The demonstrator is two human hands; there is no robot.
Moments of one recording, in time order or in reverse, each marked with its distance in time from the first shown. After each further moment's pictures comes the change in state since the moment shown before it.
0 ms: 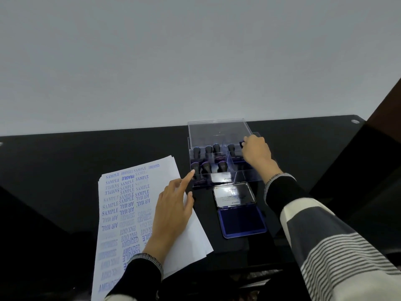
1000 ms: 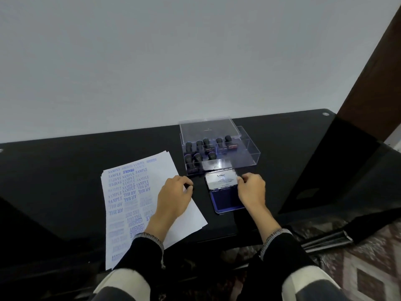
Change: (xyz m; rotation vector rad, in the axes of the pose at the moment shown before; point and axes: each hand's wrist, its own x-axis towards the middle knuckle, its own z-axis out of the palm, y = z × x) left_hand -0.005 0.008 -0.006 -0.028 -0.143 -0.022; right_hand -0.161 0.025 0.022 0.408 0.102 0.291
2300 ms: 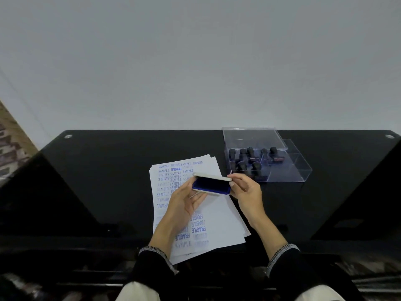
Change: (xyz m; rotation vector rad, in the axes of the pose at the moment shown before) left_hand -0.033 -0.044 -0.065 -1.594 0.059 -0.527; right_hand -0.056 -0.082 0.062 0.813 -0.430 -0.205
